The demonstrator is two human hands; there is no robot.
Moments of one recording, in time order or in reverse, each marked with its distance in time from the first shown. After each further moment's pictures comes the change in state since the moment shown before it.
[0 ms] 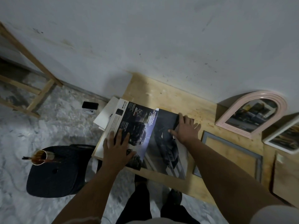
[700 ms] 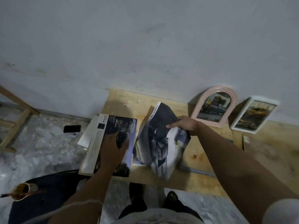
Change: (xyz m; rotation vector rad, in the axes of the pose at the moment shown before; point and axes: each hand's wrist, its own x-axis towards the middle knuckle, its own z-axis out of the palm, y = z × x) left_hand 0.027 0.045 -0.050 -0.649 0.137 -0.034; right_hand -0.050 0.077 -0.105 1.037 -0.322 0.085
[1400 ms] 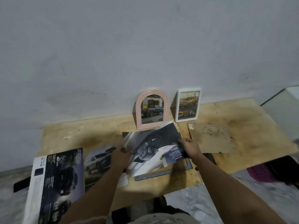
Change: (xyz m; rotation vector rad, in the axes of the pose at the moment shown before) left_hand -0.011 0.229 0.130 -0.228 -0.440 -0.156; right_hand -0.135 0.218 -0.112 0.658 0.728 0.092
